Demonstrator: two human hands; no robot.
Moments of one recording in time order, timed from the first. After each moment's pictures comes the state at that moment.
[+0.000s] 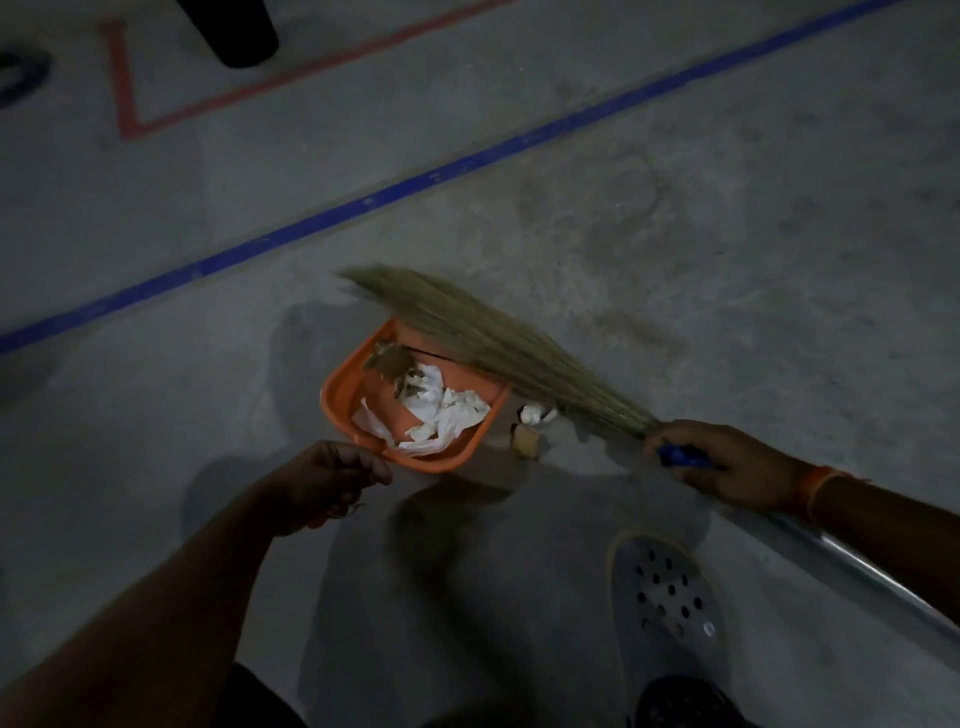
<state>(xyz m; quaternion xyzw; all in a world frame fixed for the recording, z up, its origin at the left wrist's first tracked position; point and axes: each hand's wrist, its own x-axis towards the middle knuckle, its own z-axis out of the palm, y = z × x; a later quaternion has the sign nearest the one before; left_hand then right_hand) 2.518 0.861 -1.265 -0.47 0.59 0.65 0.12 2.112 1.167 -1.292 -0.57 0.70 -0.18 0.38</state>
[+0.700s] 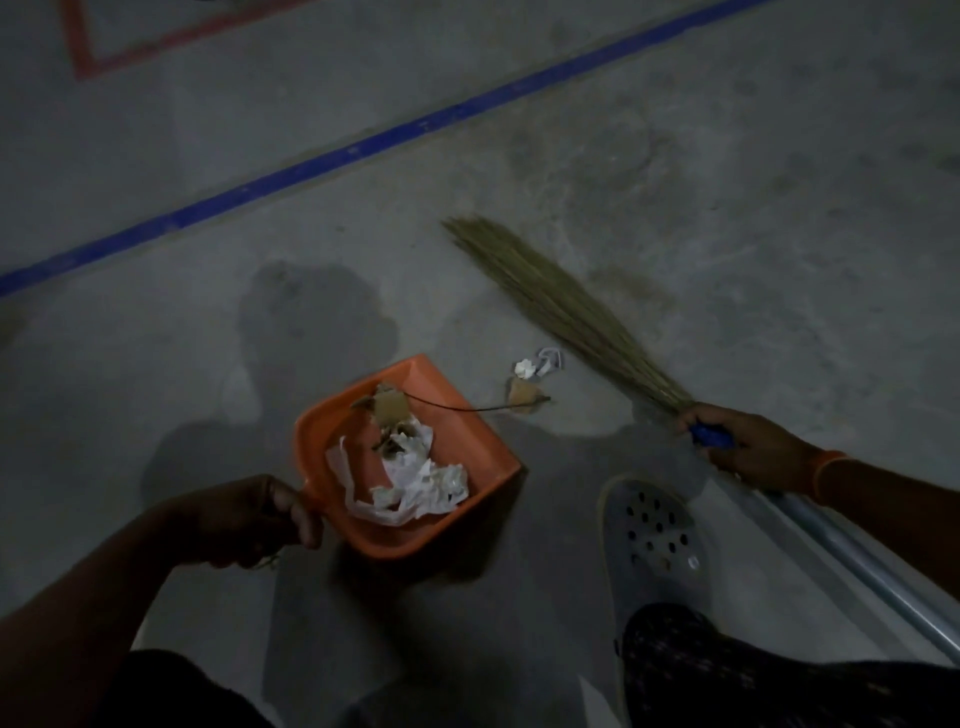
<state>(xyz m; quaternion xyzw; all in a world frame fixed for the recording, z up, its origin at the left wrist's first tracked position) 2.634 0.857 -1.282 -0.37 0.59 0.66 0.29 2.117 1.219 -1.309 -0.42 0.78 -0.16 0.43</state>
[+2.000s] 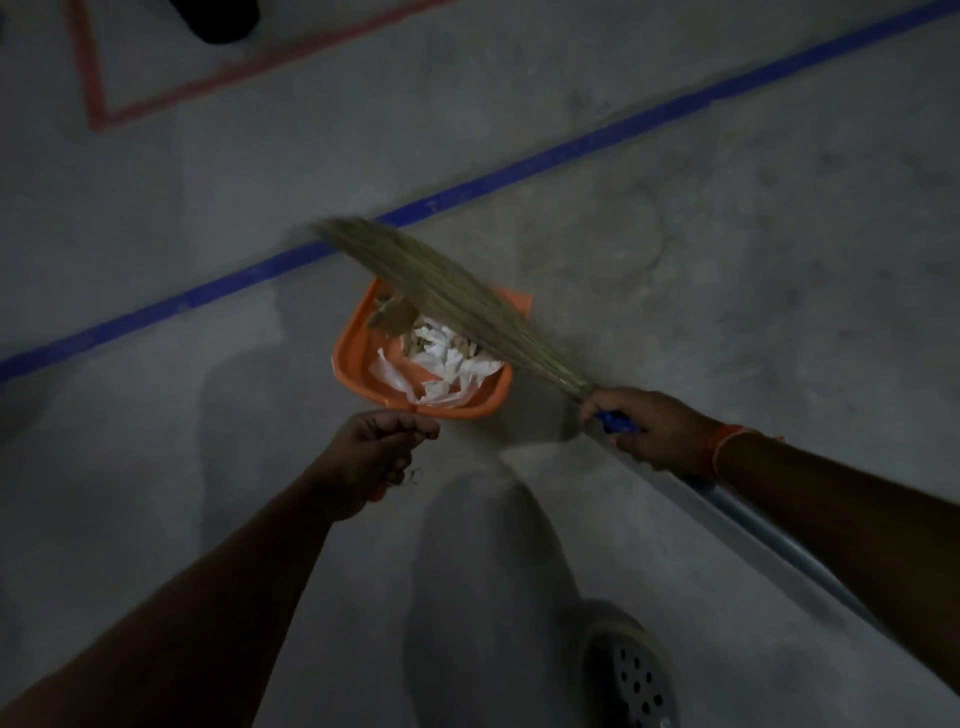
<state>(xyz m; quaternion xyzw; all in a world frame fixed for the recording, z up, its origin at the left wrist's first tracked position) 2.365 0.813 -1.180 -0.50 0.52 0.69 -0.01 2.049 0.997 -1.197 -0.52 0.72 -0.13 0.44</state>
